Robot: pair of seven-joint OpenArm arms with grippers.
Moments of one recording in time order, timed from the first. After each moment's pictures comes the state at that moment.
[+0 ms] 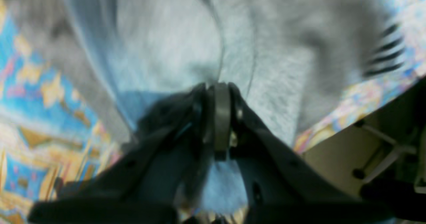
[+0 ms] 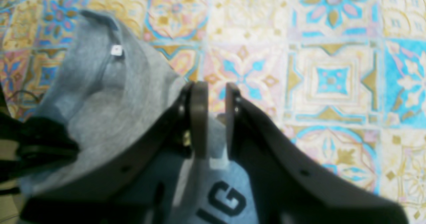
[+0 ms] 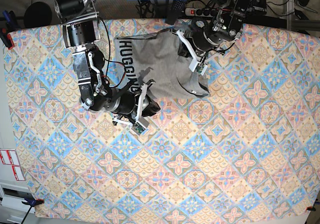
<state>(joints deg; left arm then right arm) 23.1 -11.4 14.4 99.8 -19.7 -8.8 43.3 8.9 5.7 -10.5 78.2 17.2 41.1 -43.8</state>
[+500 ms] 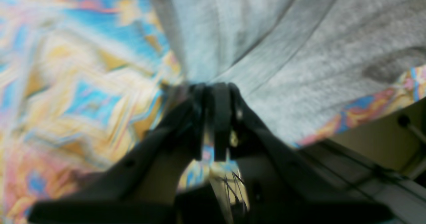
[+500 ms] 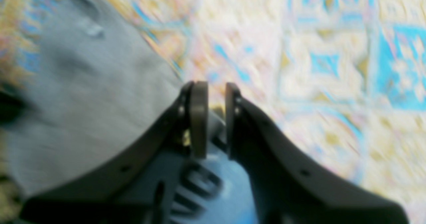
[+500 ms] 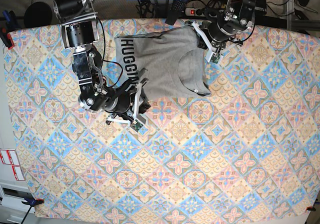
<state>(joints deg) 30.4 -13.7 9.3 106.1 -14.7 -8.9 43.6 9.1 6.1 -10.4 76.8 6.9 41.1 -44.1</state>
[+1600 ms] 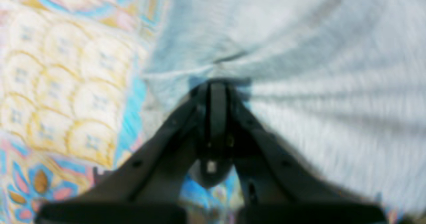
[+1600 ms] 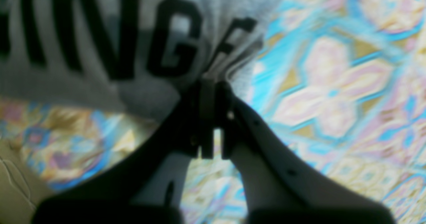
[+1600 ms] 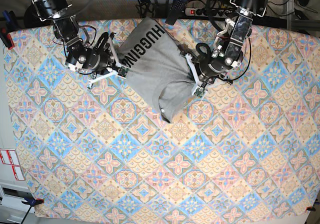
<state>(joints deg) 6.9 -12.9 16.8 86.2 -7.7 -9.8 43.1 -7.8 23.8 -21.8 90.1 -5.8 40.7 -44.6</state>
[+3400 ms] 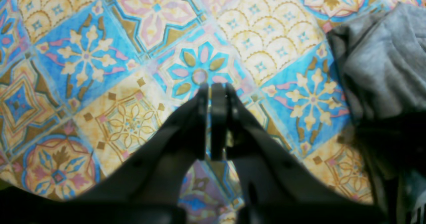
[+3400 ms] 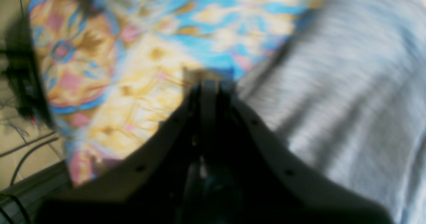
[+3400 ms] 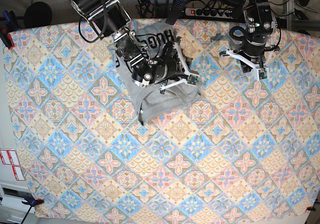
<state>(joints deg) 27.9 -3.0 -16.1 108.7 -9.4 -3.6 38.8 6.5 -2.0 -30.3 66.9 -4.7 42.4 -40.8</state>
